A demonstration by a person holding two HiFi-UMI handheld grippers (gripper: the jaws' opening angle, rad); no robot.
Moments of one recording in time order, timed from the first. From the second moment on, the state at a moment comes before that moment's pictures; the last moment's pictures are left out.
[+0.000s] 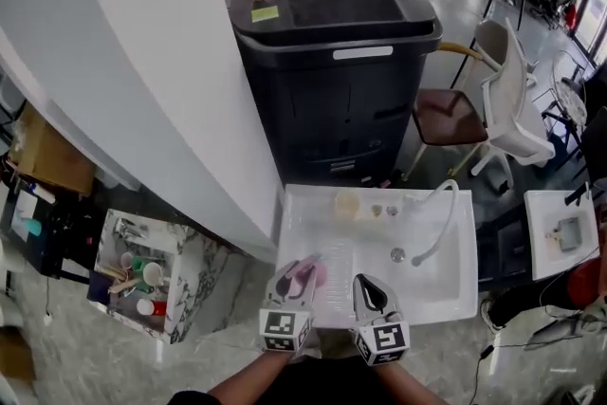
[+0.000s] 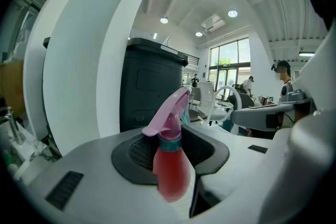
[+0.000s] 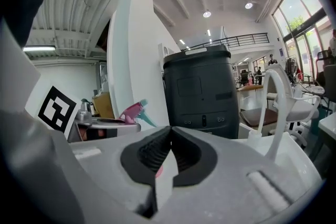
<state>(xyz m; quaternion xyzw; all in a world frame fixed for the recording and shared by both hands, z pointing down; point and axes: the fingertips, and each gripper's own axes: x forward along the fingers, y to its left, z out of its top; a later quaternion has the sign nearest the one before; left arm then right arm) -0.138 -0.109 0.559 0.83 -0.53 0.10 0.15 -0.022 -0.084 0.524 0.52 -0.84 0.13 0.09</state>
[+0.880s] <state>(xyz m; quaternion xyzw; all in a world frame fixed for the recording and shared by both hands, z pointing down) -0.142 -0.319 0.632 0.79 -0.59 0.14 0.11 -0.019 -0.238 0.575 0.46 -0.86 0.16 0.12</state>
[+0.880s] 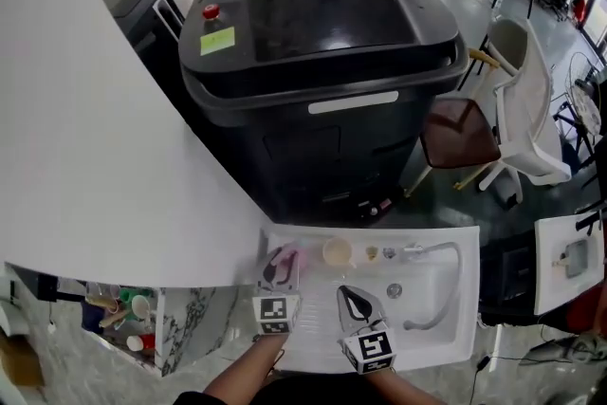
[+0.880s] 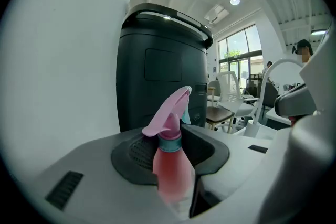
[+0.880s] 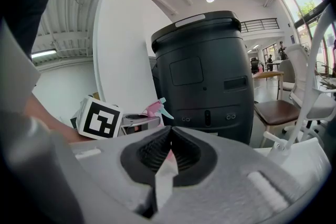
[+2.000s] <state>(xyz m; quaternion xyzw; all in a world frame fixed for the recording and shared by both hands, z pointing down) -0.115 -0.369 0.657 0.81 -0.58 0.10 0.06 0.024 -0.262 0.601 0.47 -0.85 0.18 0.14</state>
